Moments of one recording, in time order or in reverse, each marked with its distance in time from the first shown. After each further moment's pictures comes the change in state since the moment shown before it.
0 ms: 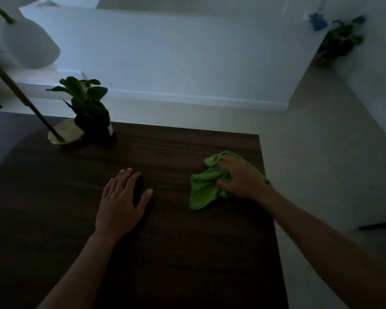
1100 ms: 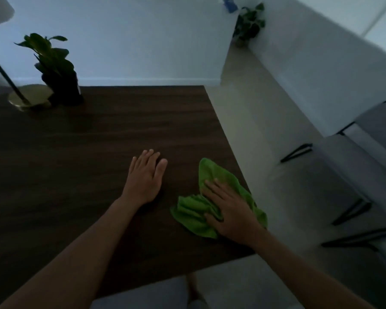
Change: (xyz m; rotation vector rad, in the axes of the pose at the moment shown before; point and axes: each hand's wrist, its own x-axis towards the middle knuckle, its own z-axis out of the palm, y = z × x) left_hand -0.140 0.035 -0.004 -0.313 -0.242 0.291; right_hand -0.294 -0.214 0.085 -0.114 0.132 0.303
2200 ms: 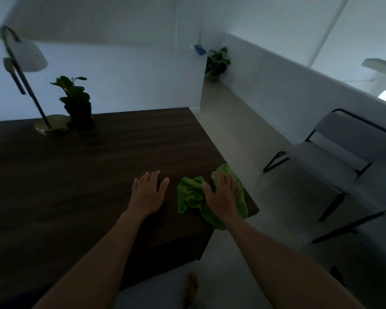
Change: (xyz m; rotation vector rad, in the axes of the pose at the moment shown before) left_hand -0.094 -0.002 -0.026 0.024 -0.049 0.038; right_hand -0.015 -0.076 0.020 0.145 0.446 0.615
